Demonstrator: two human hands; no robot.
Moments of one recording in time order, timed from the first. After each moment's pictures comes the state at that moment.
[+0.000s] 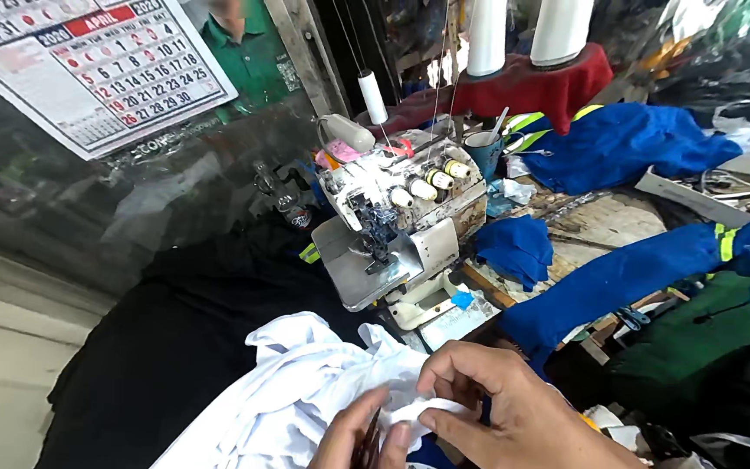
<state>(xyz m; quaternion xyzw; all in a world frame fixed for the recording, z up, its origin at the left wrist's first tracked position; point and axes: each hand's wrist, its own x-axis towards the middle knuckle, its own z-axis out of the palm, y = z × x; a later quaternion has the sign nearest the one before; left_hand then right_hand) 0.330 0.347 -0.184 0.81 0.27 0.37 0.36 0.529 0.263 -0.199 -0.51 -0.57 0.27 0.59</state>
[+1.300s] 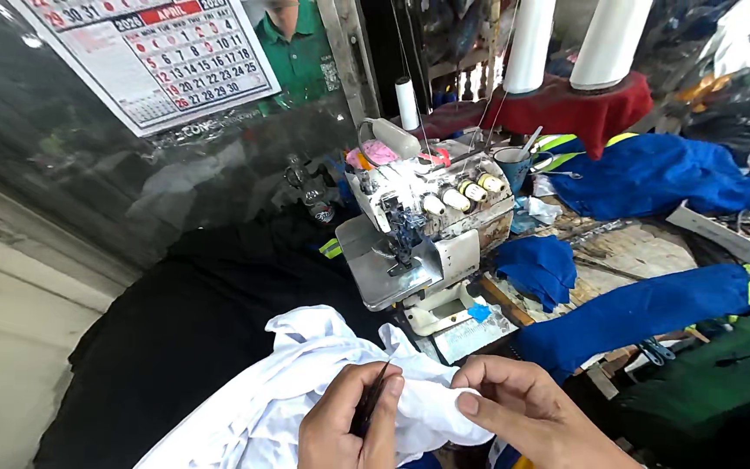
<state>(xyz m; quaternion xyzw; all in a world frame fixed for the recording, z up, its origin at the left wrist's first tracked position) 0.346 0.379 -0.174 0.81 0.28 0.39 0.33 0.541 0.262 -0.215 -0.38 -0.50 0.40 0.66</state>
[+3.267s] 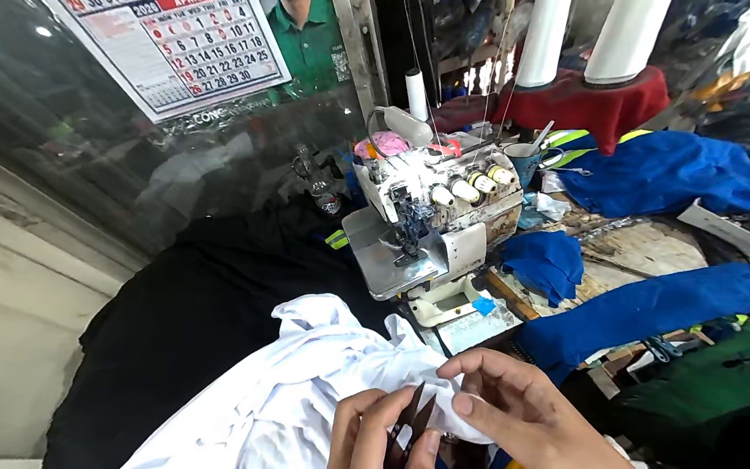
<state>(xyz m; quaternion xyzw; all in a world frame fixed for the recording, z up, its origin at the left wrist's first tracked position) 0.329 0.330 -0.185 0.82 0.30 0.38 0.32 0.528 0.257 -0.210 -0.46 -0.48 0.40 0.63</state>
